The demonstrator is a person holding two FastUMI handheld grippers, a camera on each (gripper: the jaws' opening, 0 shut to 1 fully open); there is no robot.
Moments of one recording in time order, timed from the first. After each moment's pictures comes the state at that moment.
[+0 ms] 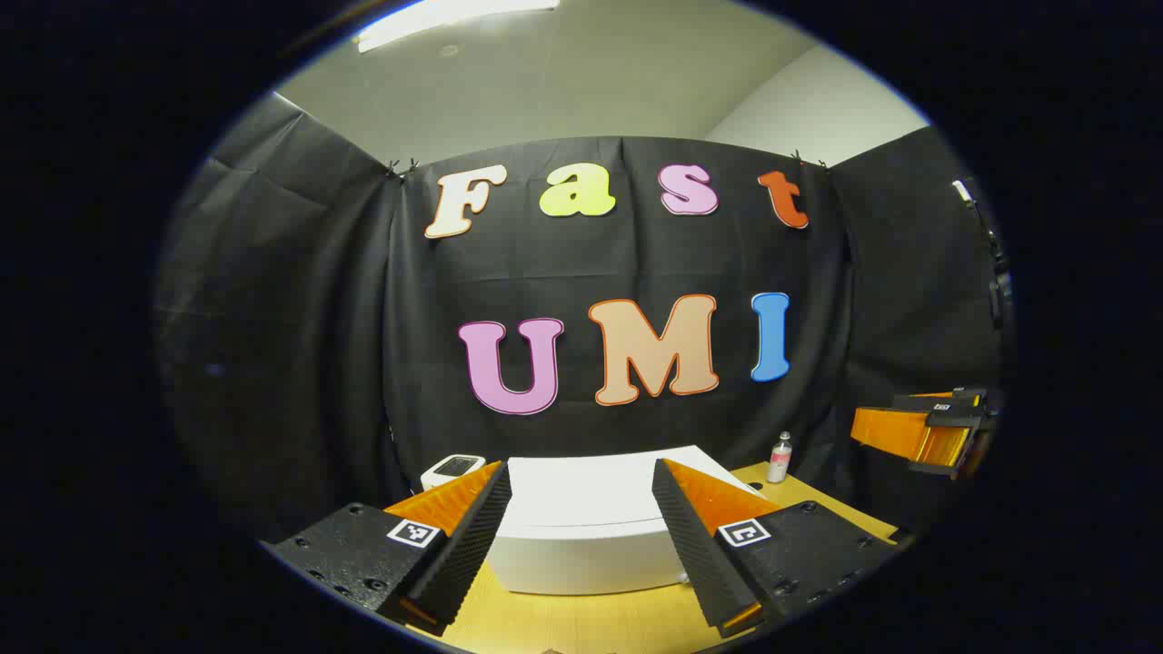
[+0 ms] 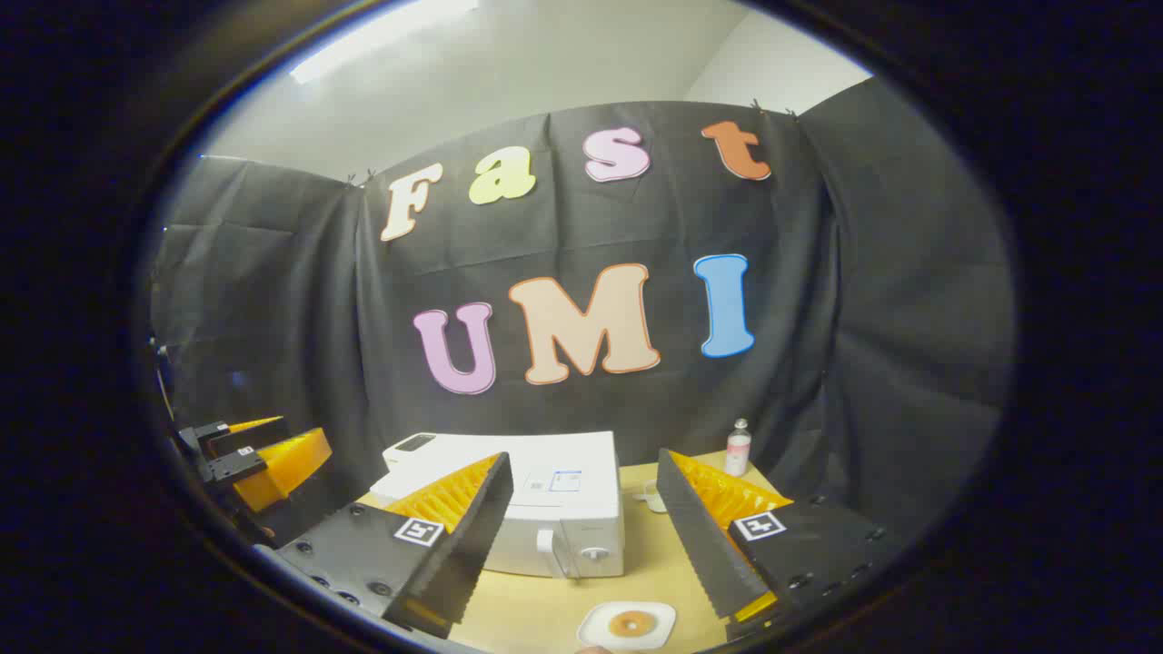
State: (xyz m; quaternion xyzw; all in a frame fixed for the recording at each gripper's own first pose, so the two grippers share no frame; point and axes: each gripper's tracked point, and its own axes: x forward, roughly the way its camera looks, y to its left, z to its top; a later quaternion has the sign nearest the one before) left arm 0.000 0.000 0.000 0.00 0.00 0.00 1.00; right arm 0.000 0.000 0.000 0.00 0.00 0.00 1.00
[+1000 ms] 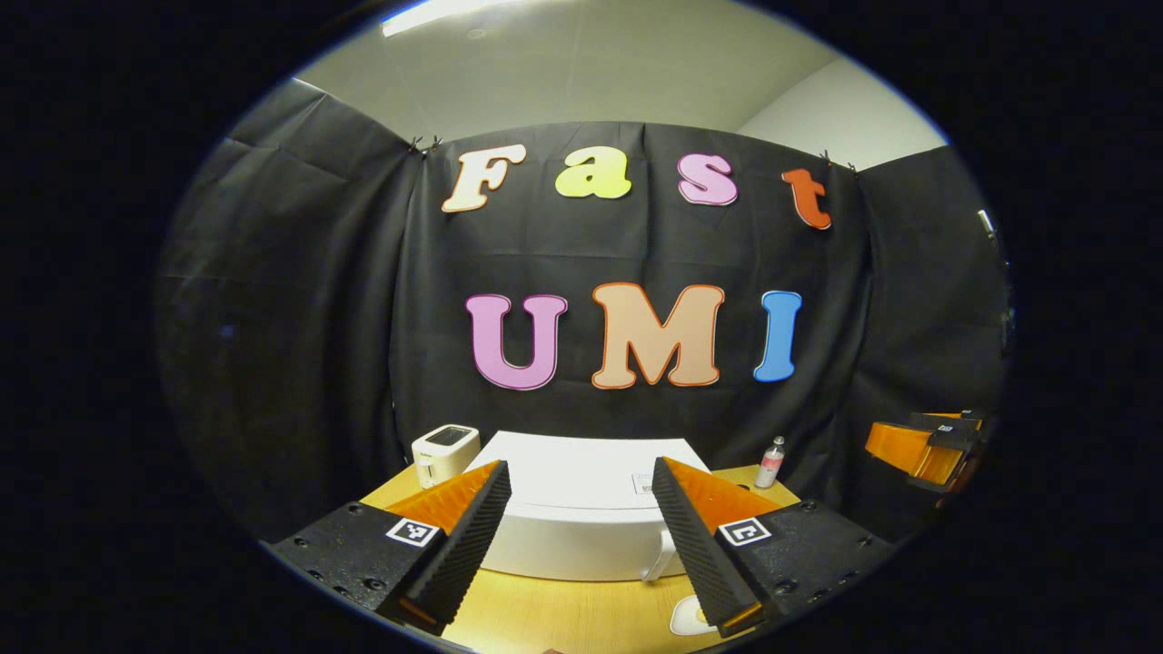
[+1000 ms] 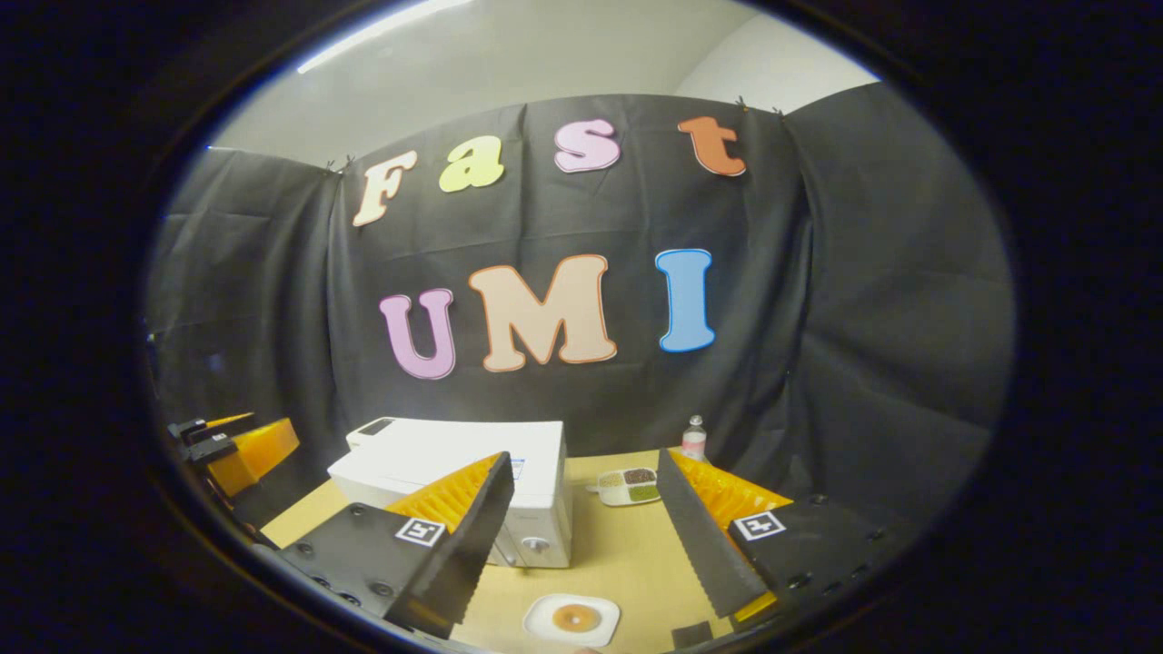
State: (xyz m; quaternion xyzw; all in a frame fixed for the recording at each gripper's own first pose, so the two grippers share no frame) left arm 0.000 -0.028 -0.020 -0.06 0.04 0.05 1.00; right arm 0.007 -0.062 -0.004 -0.01 0.02 -0.02 1.00
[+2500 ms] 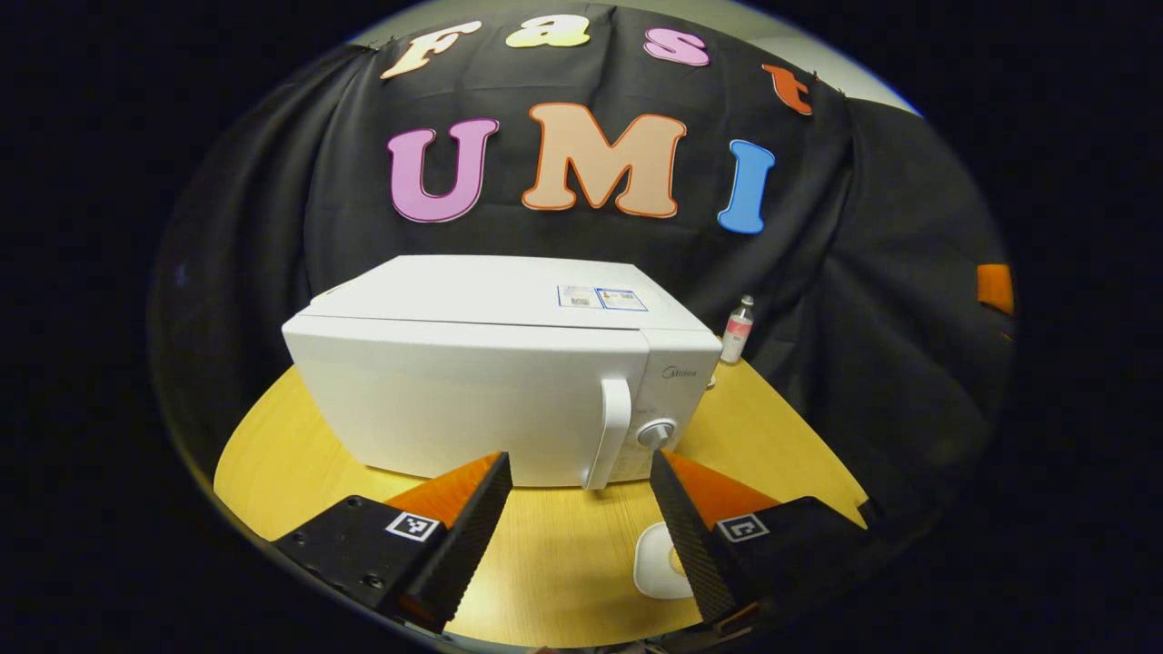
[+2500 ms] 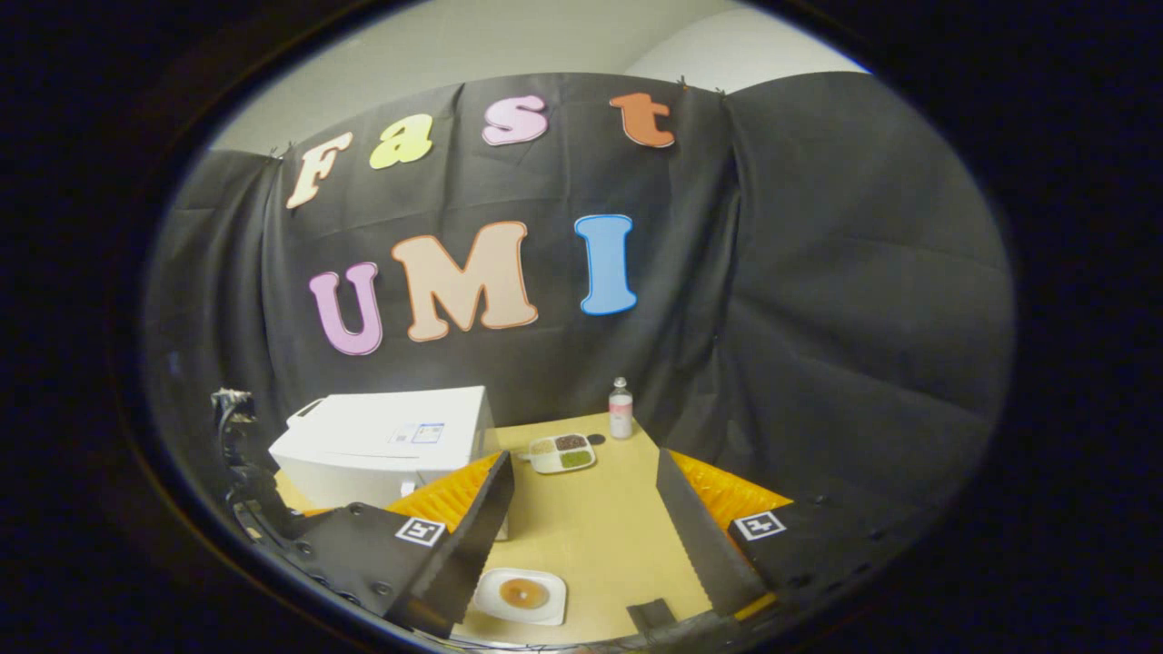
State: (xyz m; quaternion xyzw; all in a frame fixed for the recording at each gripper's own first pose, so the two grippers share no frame) left arm 0.055 -0.134 -0.250 -0.08 0.24 -0.06 0.97; right arm -0.026 -0.148 -0.045 0.00 0.06 -0.13 0.99
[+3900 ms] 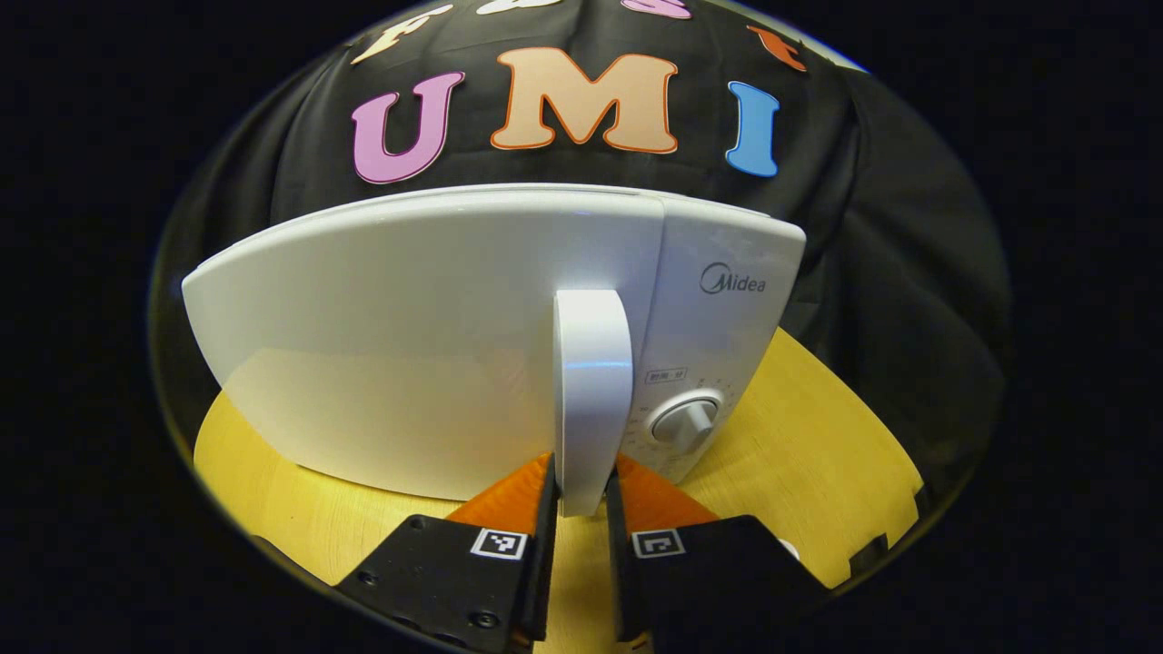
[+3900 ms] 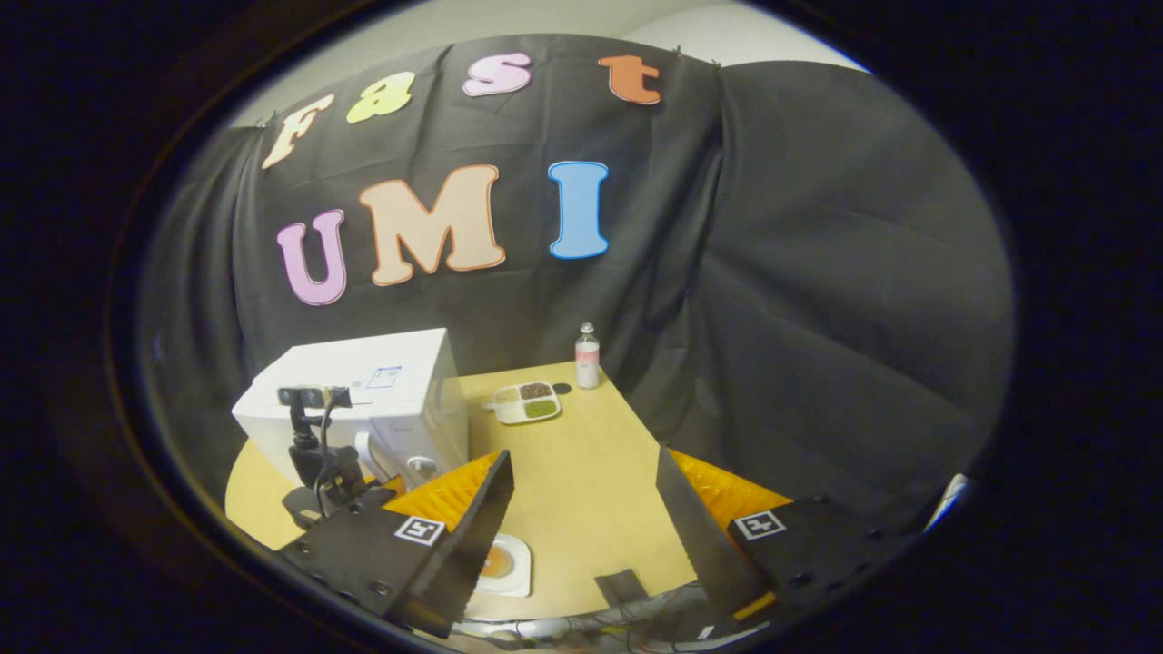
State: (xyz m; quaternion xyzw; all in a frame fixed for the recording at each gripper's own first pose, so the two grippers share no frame) left arm 0.125 -0.172 -0.343 -0.05 0.27 -0.06 0.96; right arm -0.037 -0.168 -0.087 -0.02 0.16 -0.17 0.97
